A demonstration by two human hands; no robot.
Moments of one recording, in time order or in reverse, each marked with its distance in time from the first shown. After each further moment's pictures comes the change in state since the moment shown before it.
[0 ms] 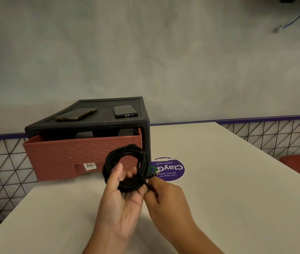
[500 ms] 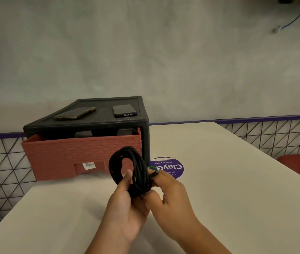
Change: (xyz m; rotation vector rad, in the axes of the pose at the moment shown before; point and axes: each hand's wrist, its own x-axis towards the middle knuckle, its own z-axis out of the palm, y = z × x) left_hand 0.006 -0.006 -0.012 0.206 0.085 -0.292; right_hand -0.002 -0.007 -0.008 0.239 0.044 -0.064
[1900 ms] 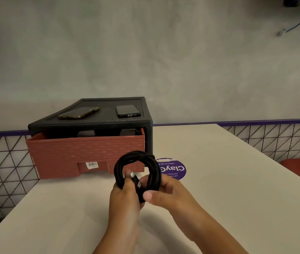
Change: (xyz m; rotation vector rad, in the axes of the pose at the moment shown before) left_hand -0.001 -0.005 0.001 0.488 0.319 0.375; right_hand 0.008 0.007 -0.012 0.638 -0.342 0.185
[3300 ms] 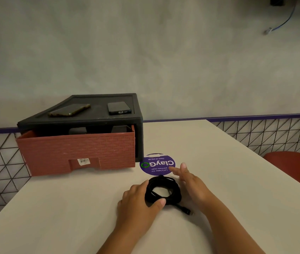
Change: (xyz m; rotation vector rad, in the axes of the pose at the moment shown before) left_hand 0.006 -0.050 -0.005 1.293 -0.324 0.461; right_hand -0.007 0.028 -0.084 -0.350 0.377 0.340
